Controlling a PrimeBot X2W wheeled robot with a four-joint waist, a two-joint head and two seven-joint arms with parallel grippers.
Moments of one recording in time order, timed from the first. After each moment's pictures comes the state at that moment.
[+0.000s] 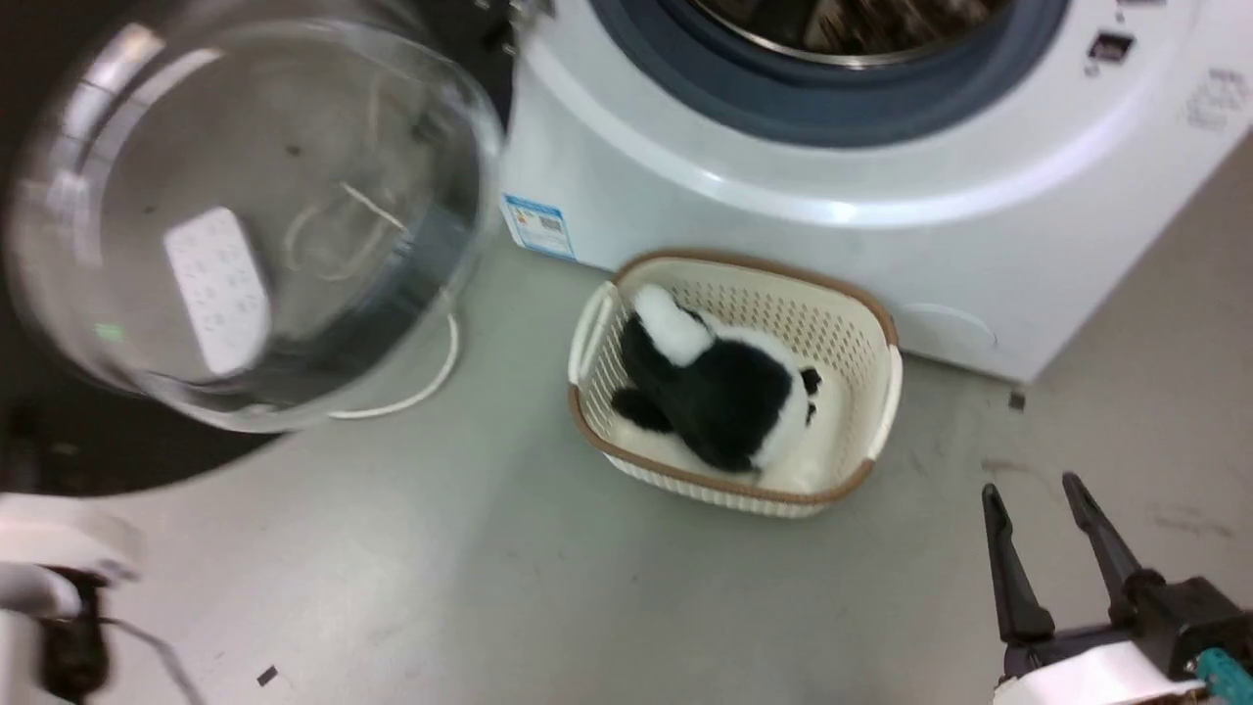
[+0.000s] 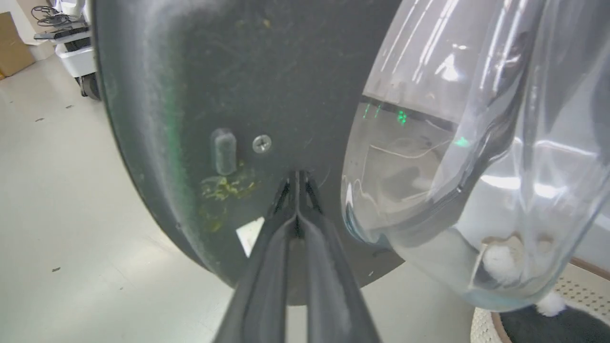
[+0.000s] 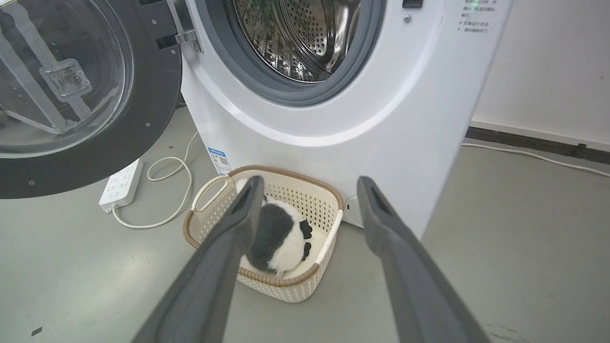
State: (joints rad) left arm -0.29 0.40 0.14 0.44 -0.46 0.09 -0.20; right arm 0.03 -0.05 -0.06 0.06 0.03 0.13 -0.25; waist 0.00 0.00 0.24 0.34
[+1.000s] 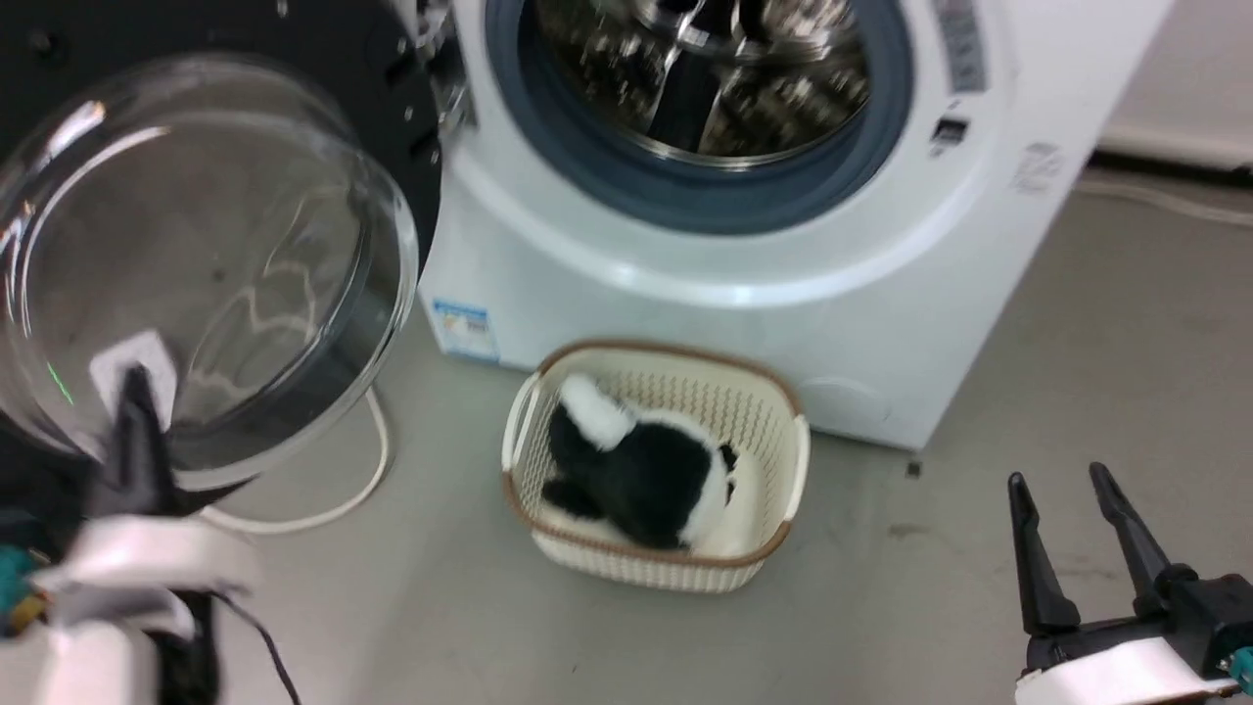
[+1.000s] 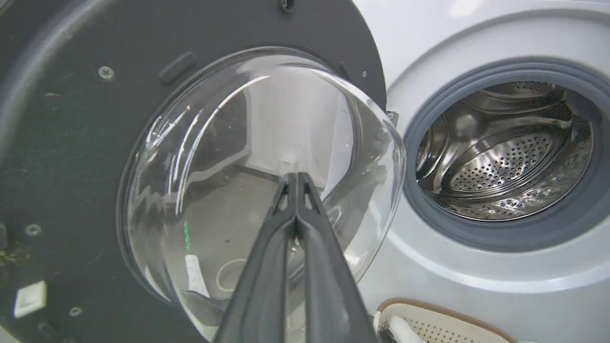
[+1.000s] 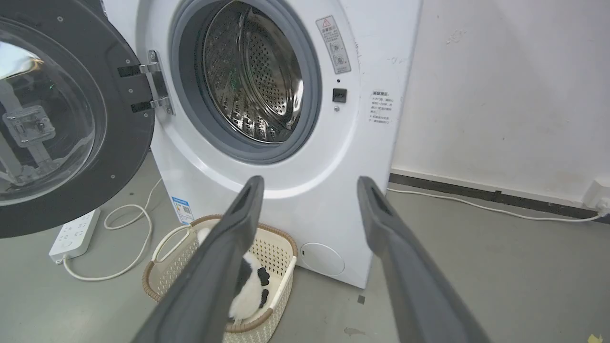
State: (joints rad) left arm -0.23 0.26 0.15 0.22 -0.32 0.00 -0.26; right arm 0.01 -0.05 -0.11 0.04 0.04 0.13 -0.26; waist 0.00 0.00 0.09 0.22
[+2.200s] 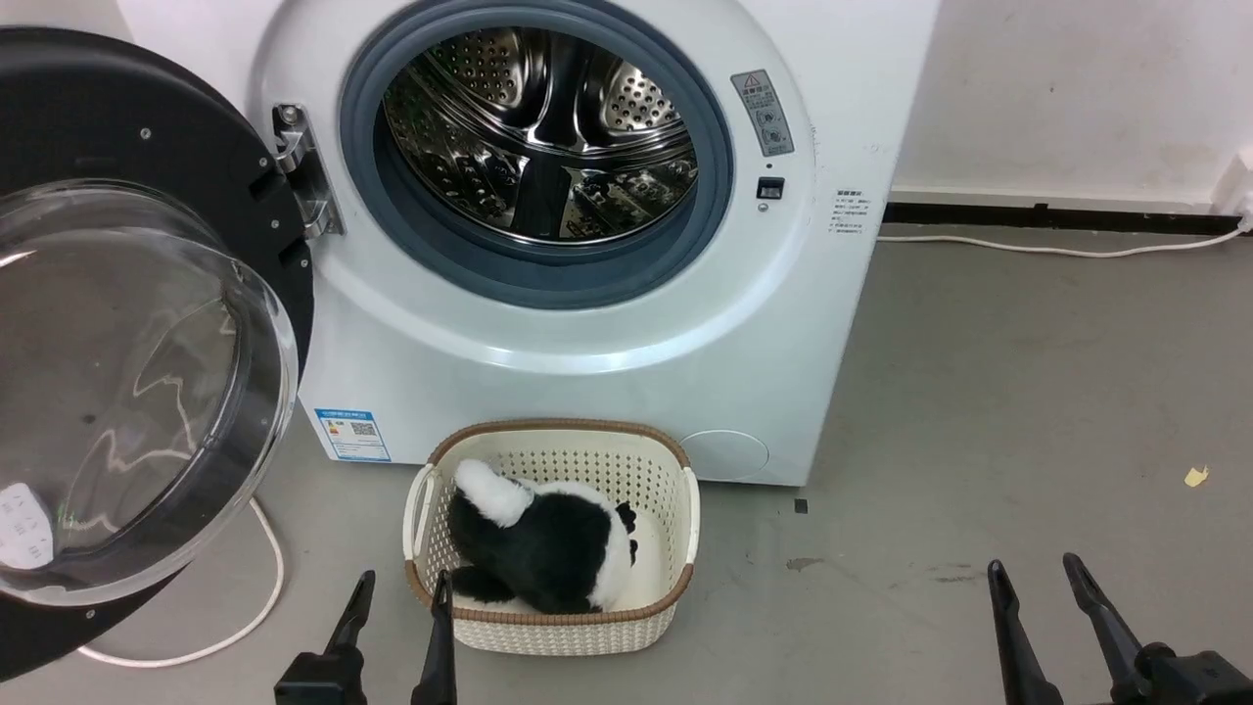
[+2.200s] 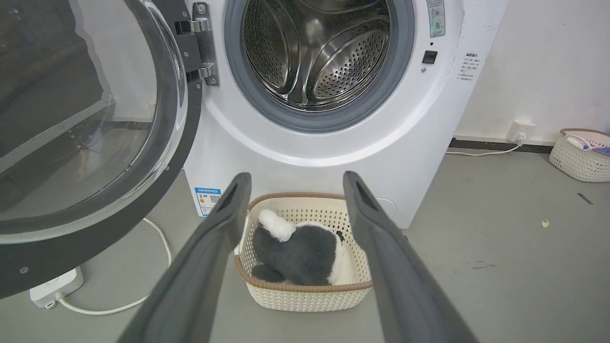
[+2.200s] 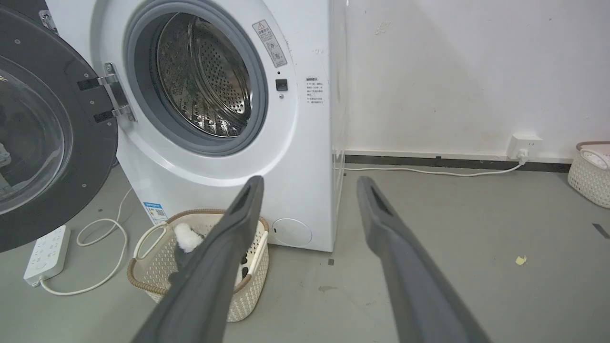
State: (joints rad) left arm 0.08 0.10 -0.12 0.17 -0.16 0.06 -0.26; right arm 0.14 -0.05 -0.08 0.06 0.11 0.13 -0.26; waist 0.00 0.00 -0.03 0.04
